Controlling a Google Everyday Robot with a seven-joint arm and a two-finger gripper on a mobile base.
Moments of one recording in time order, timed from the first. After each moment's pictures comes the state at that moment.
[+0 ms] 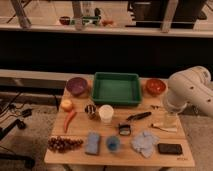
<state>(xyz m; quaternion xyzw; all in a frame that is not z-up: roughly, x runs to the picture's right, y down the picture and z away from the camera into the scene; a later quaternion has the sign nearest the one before) 0.294 0.112 0.679 -0.28 0.03 0.03 0.96</state>
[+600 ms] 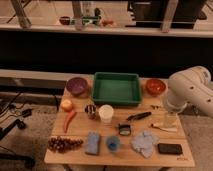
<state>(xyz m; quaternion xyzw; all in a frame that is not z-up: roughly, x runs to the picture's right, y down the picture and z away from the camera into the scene) 0.294 0.112 0.679 -0.28 0.03 0.03 0.96</state>
